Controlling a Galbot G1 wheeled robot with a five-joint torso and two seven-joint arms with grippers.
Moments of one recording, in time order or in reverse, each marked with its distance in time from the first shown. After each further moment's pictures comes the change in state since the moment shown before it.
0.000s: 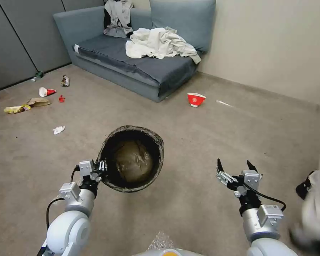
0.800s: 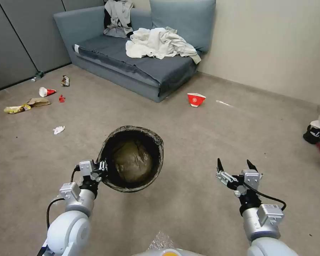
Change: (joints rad) left arm -0.004 -0.001 0.003 0.000 -0.006 0.005 -0.001; right arm 0.004 -0.004 0.001 -0.002 0.000 -0.001 0.001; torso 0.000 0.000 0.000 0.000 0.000
